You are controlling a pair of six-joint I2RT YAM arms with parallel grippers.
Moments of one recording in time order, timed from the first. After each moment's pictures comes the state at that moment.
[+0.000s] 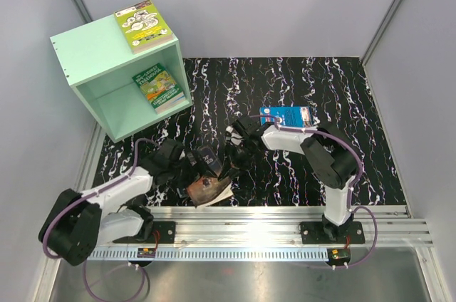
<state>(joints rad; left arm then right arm) -0.52 1.15 0.43 -0.29 0.39 -1.15 0.76 1.94 1.14 -0.39 -0.77 0.77</state>
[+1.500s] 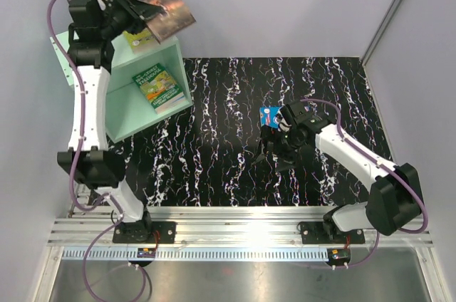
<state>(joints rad) 0.04 1.71 2.11 -0.46 0.57 -0.87 0.51 1.38 1.04 -0.84 -0.43 0.68</state>
